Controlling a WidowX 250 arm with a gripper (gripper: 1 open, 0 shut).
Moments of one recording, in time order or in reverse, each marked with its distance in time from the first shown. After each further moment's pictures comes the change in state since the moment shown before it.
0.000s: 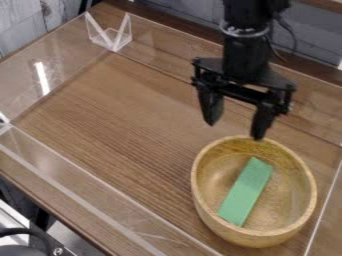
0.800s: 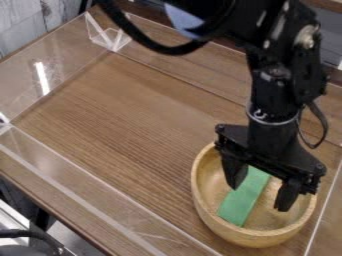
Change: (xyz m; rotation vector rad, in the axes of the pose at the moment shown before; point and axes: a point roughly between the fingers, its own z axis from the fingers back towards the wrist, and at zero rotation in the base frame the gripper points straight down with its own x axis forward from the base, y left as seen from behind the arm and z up) arm -0.029 -0.036 -0.045 -0.014 -0.041 -0.044
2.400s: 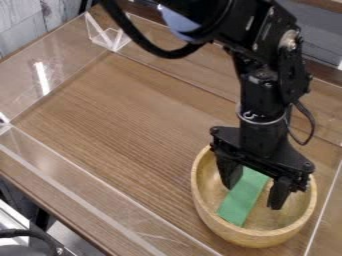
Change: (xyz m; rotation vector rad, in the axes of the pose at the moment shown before) arm 0.007 0.016 -0.009 -0.031 0.015 0.026
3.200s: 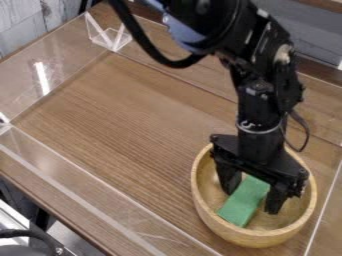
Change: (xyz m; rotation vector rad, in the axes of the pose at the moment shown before) arm 0.003 0.003 -0.017 -0.010 0.002 -0.007
